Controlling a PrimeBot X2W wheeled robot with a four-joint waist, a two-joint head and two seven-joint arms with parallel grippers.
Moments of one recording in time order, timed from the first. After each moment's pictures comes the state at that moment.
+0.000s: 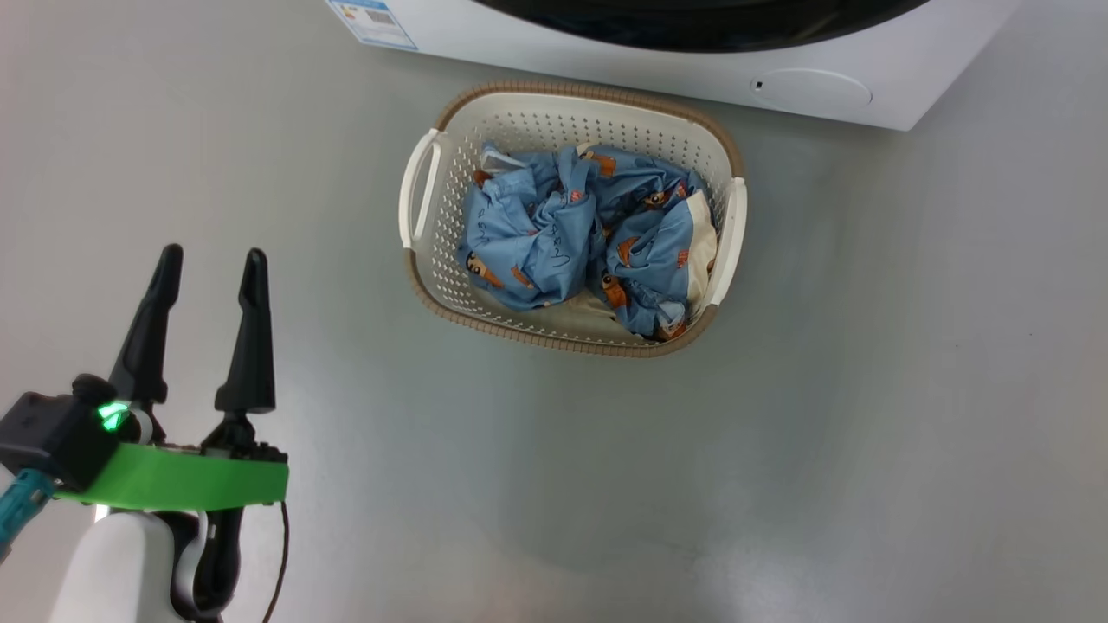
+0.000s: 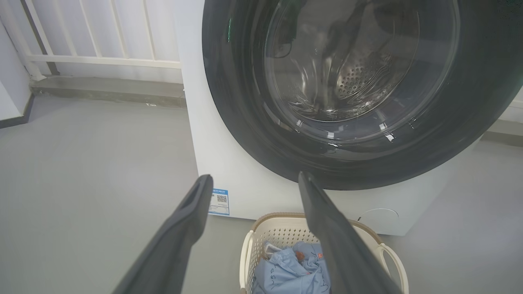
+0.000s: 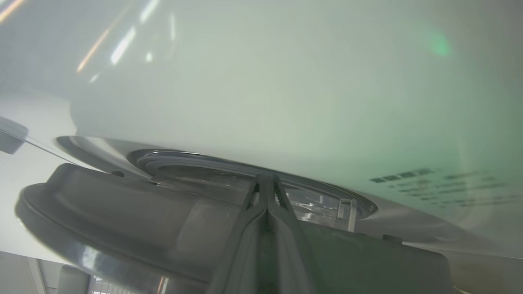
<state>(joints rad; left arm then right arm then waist) -0.35 0.19 -0.09 0.16 -0.44 -0.13 -0.26 -1.35 -0.35 0.16 0.80 1.42 0.13 0.50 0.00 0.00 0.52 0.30</state>
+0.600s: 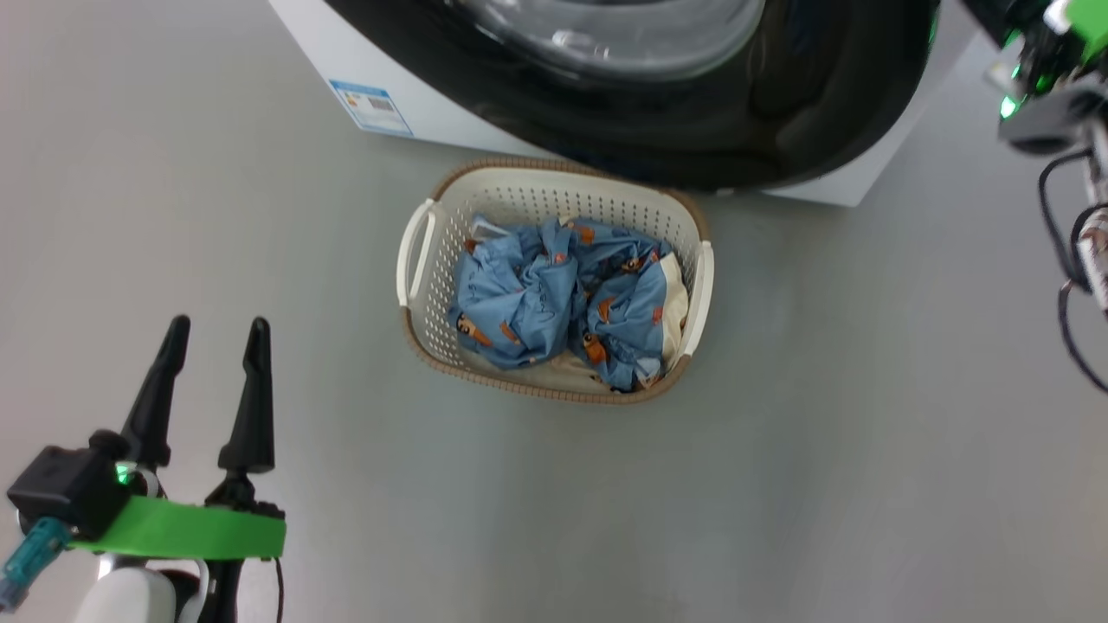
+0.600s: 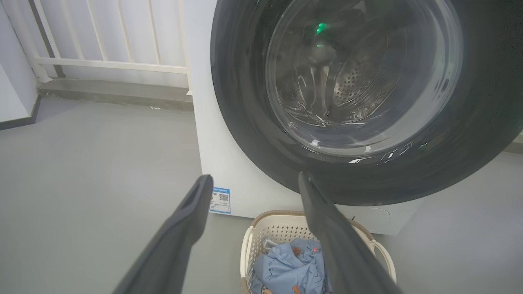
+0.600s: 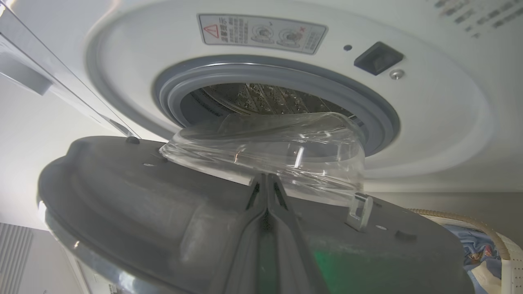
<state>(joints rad) -0.26 0.20 -0.07 0.20 -0.42 -0.13 -0.26 -1.08 -0.30 0.16 0.69 1.51 0.12 0.56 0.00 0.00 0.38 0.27</state>
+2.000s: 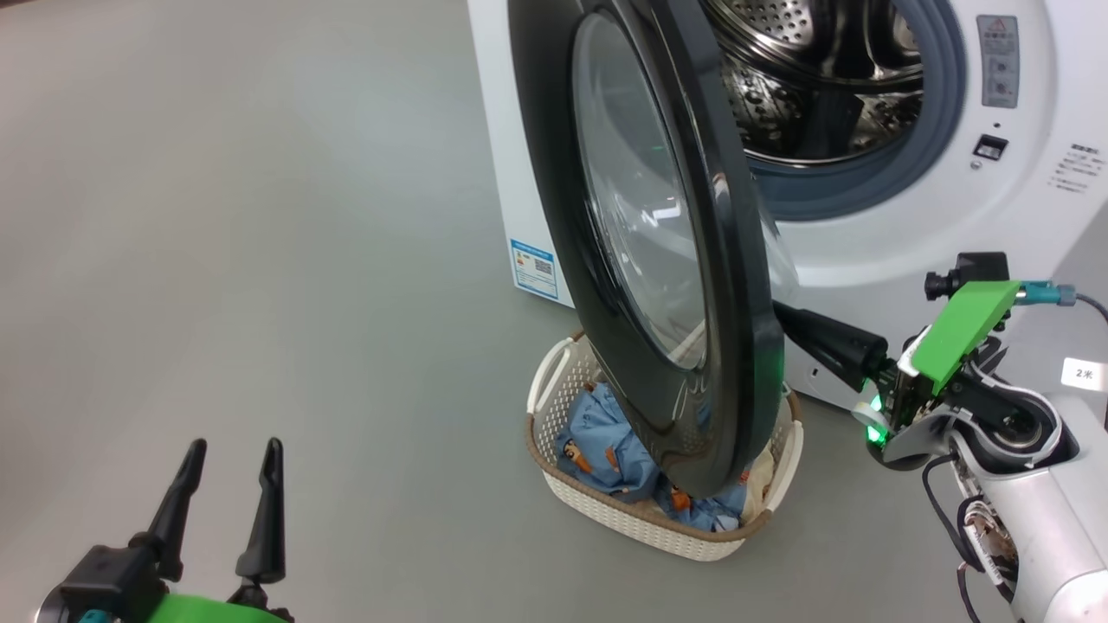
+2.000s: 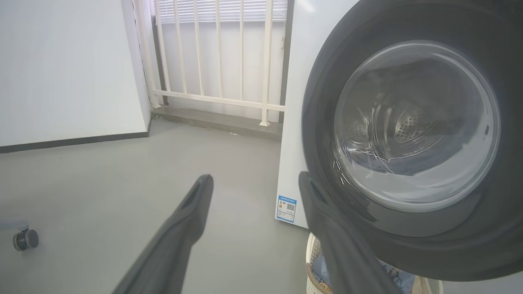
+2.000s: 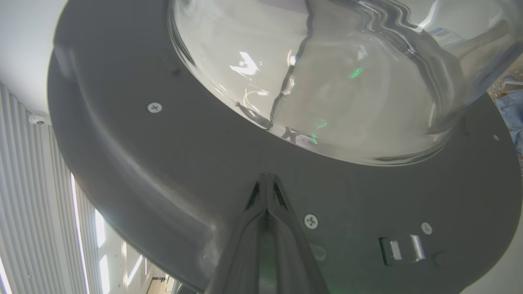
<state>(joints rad) -0.08 0.17 -0.03 0.24 -0.31 -0.13 -0.26 -0.52 -0.22 0.15 0.50 1.63 0.12 0.70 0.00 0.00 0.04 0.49</state>
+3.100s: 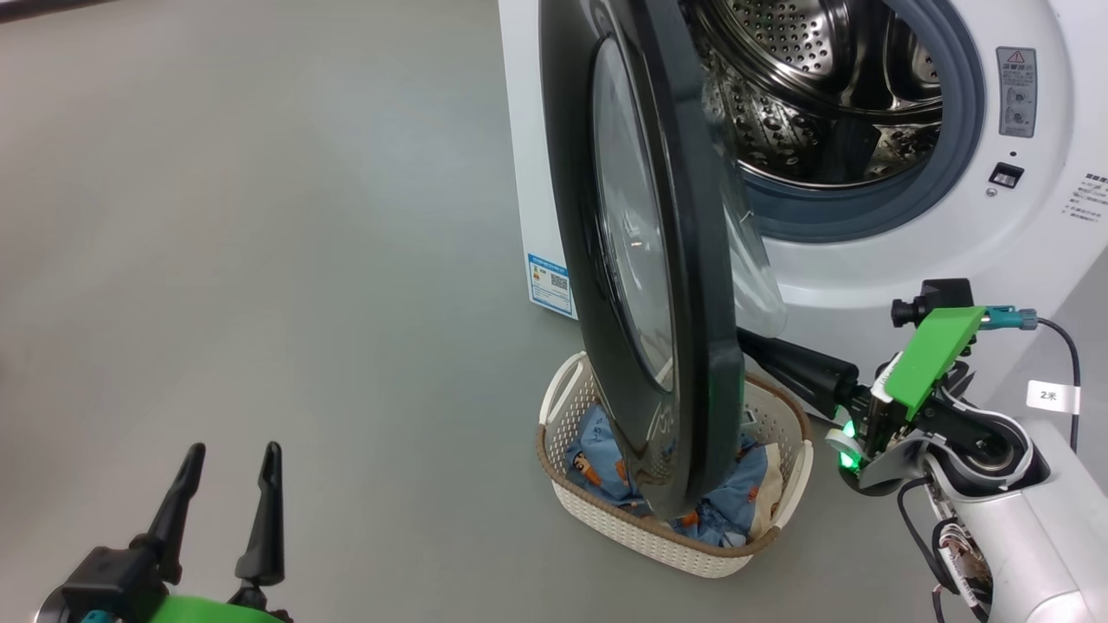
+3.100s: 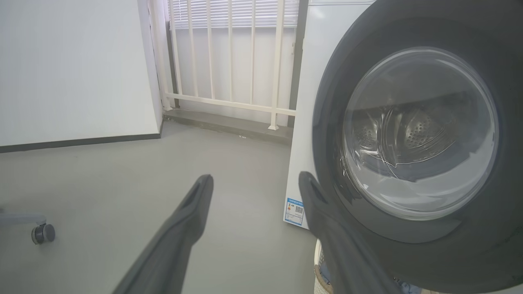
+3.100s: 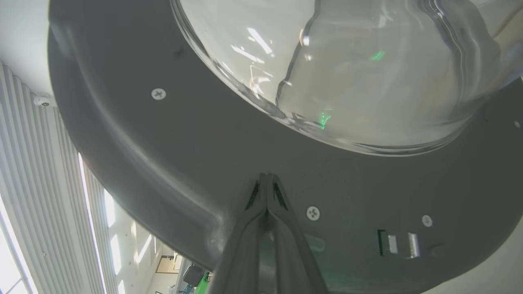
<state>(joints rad) -0.08 0.17 -0.03 0.25 -0.31 -0.13 -0.26 -0.48 -0.17 0.15 0.48 1.62 0.12 0.74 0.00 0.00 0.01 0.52</state>
